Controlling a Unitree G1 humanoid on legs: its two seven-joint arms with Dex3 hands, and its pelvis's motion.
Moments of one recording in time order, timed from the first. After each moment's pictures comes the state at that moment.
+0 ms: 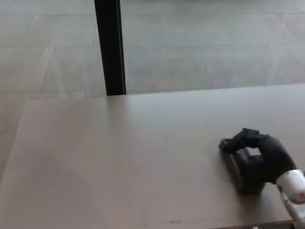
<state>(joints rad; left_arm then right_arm) 0.01 0.51 0.45 1.00 -0.22 -0.05 -0.07 -0.45 -0.35 0.09 0.57 -0.15 0.06 0.02</state>
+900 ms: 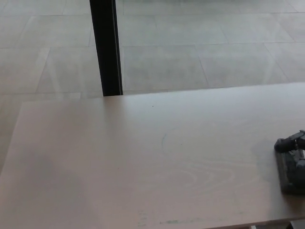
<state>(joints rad) 0.02 0.51 0.46 1.00 -0.22 -0.05 -0.07 -0.43 -0.41 -0.05 0.67 -0.10 -0.03 0.02</state>
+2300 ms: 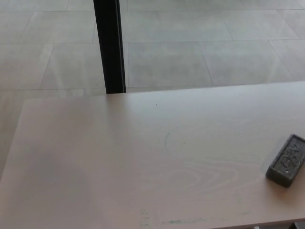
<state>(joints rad) 0.04 0.51 0.48 1.02 -0.23 -0.05 -0.08 -0.27 -0.80 -0.73 0.42 0.15 0.26 0.32</state>
